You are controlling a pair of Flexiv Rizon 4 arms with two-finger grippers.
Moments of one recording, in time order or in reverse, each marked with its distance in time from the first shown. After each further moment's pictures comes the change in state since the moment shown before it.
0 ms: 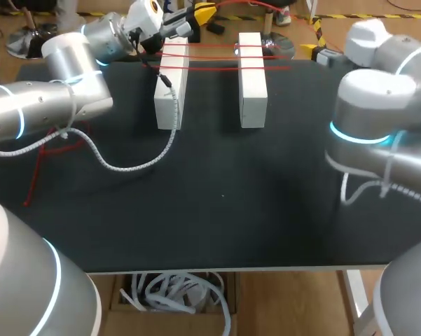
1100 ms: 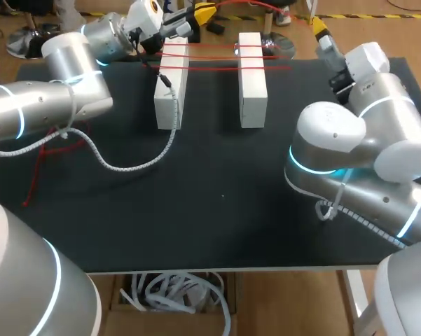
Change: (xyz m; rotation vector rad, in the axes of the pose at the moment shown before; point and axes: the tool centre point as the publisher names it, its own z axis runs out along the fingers) left arm 0.000 0.000 0.000 0.000 0.000 0.000; right arm 0.014 0.021 -0.024 -0.323 -0.138 0.890
